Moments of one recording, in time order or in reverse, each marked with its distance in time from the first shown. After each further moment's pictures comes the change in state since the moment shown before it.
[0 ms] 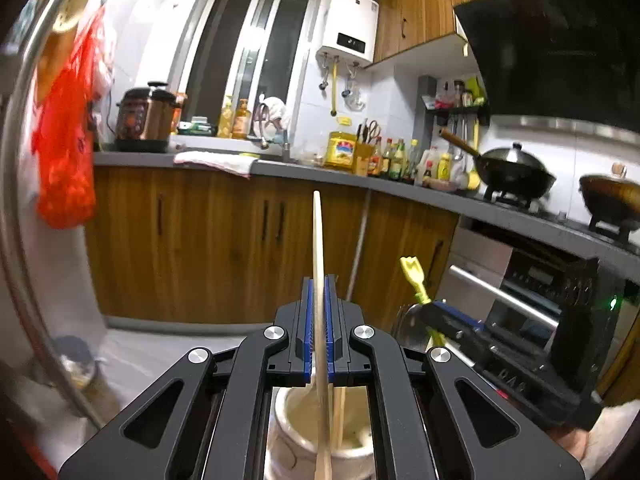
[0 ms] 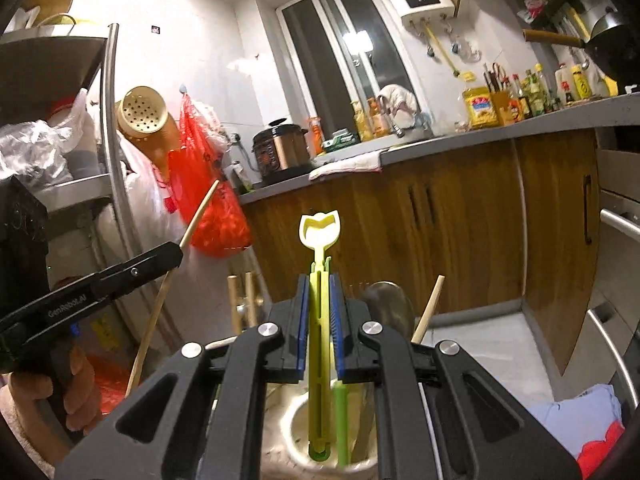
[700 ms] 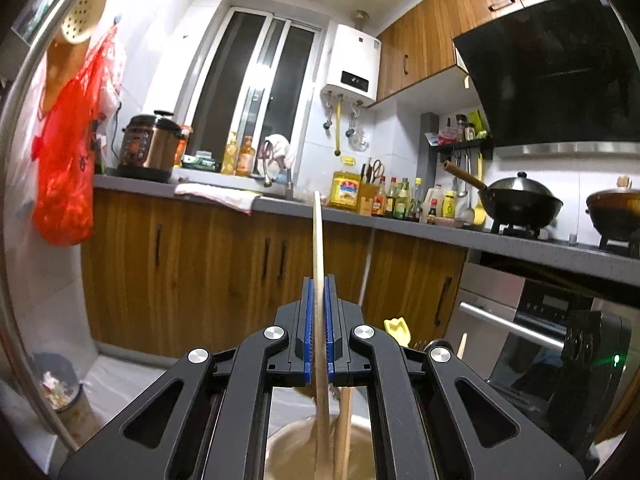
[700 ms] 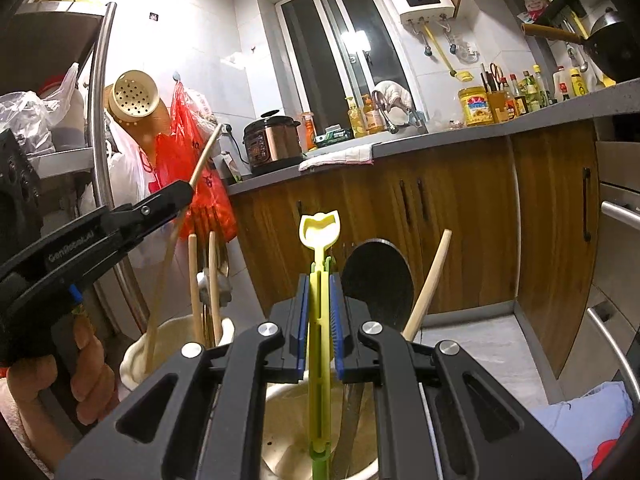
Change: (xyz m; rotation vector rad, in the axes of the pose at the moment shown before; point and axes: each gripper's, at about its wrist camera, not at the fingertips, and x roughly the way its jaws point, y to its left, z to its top) left arm 0.025 -0.007 -0.017 0.012 -0.166 0.024; right arm 0.023 -0.011 -0.028 -0.028 0.009 -0.025
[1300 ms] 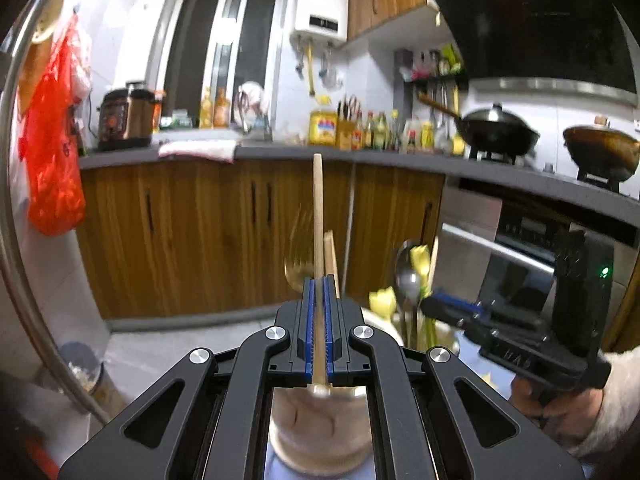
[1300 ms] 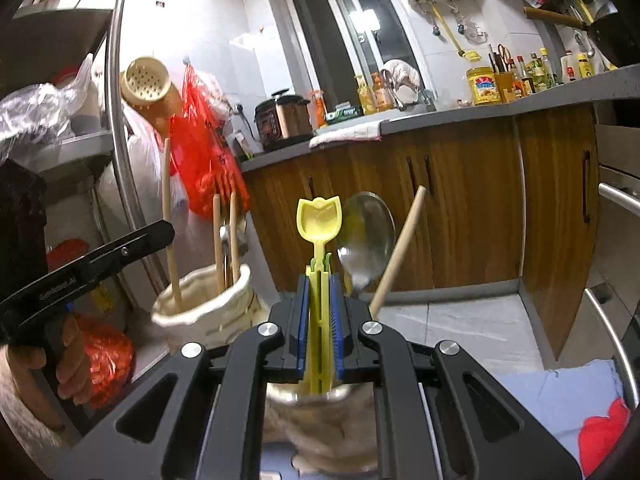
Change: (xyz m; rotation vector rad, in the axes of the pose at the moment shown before) left arm -0.036 -0.001 -0.016 0.101 0.266 -0.060; right arm -0.038 -0.007 -0.012 -0.012 0.107 0.043
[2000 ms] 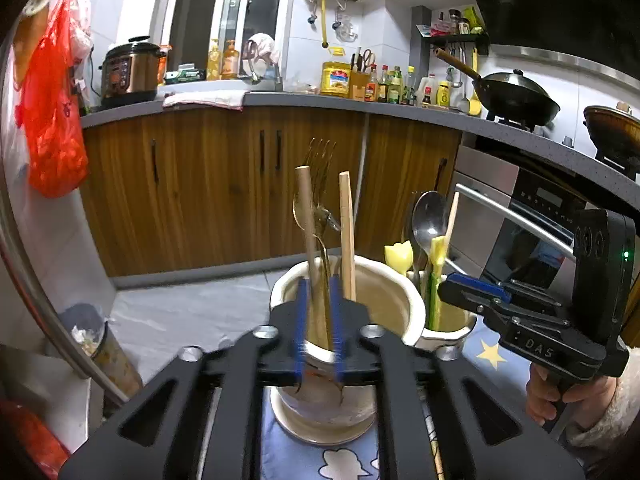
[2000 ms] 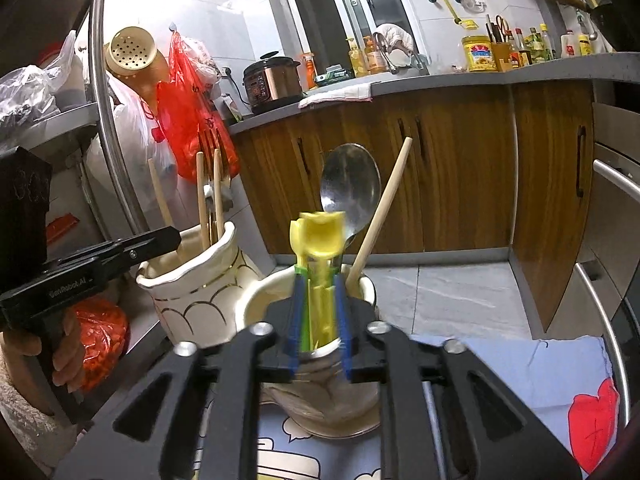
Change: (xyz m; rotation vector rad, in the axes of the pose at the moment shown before) left arm 0.021 0.004 -0.007 -0.029 0.158 0.035; right arm 0.006 -0.005 -0.005 0.024 0.135 -0.029
